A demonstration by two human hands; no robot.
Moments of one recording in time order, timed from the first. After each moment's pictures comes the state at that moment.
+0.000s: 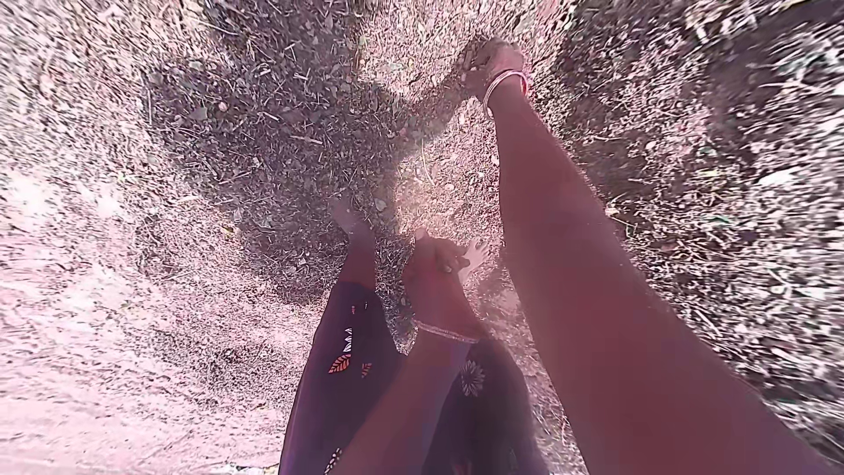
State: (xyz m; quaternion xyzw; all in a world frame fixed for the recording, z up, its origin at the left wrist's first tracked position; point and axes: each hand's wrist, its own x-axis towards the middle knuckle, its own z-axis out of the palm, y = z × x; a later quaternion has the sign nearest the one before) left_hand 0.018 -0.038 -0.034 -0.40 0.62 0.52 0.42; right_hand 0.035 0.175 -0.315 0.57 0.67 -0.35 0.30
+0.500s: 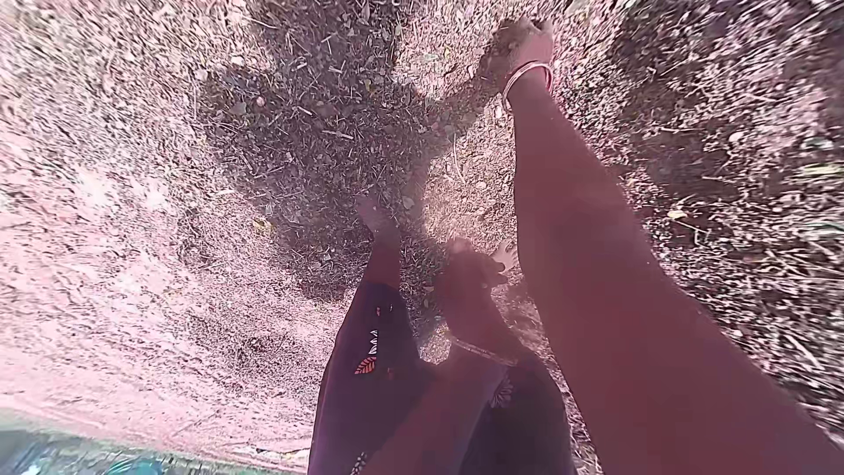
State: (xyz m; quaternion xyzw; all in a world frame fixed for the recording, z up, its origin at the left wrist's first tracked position) left_hand 0.021 -0.045 -0.026 -0.40 0.65 0.47 0.44; right_hand 0.016 0.161 -0.339 0.61 0.68 -0.35 0.22
